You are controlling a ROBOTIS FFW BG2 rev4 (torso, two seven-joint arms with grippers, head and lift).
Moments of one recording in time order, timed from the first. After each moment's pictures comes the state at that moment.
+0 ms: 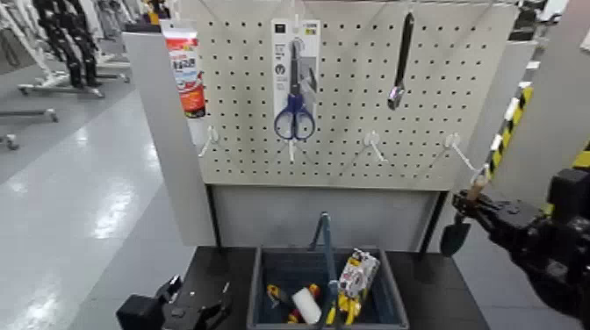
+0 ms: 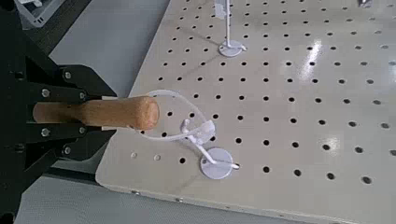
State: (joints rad) left arm 0.18 0.12 -0.10 -1.51 0.19 -0.22 -0.14; right arm -0.18 -0.38 -0.19 -1.49 -0.20 0.22 0.74
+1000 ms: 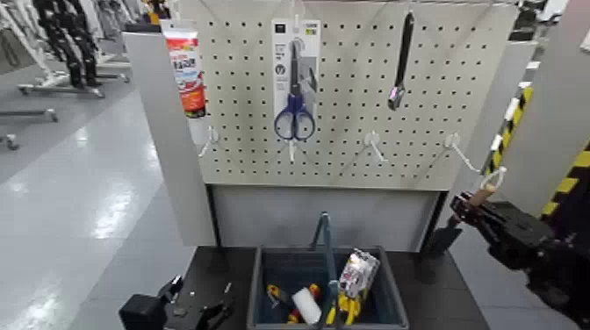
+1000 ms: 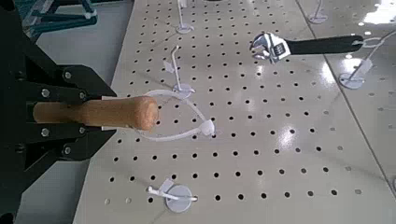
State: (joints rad) left arm 0.17 0.13 -0.11 -1.51 0.19 -0.21 -0.14; right arm 0.02 -0.24 -0.29 -1.81 -0.33 0.27 0.72
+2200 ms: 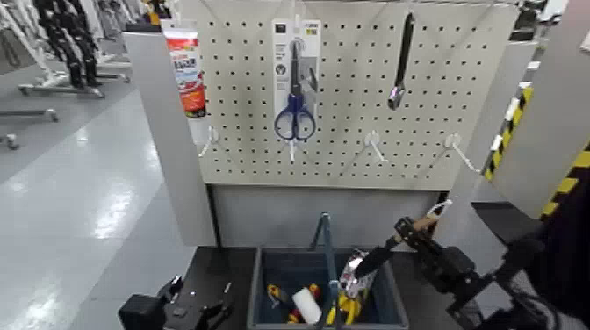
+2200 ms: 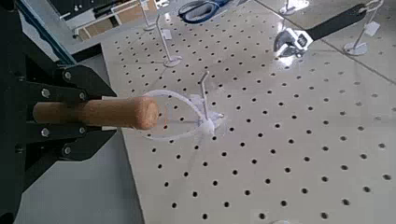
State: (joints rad) left arm 0.17 0.13 -0.11 -1.51 0.20 -0.21 -0.14; right arm -0.01 -0.15 -0.09 -1.52 -0.63 0.11 0.70
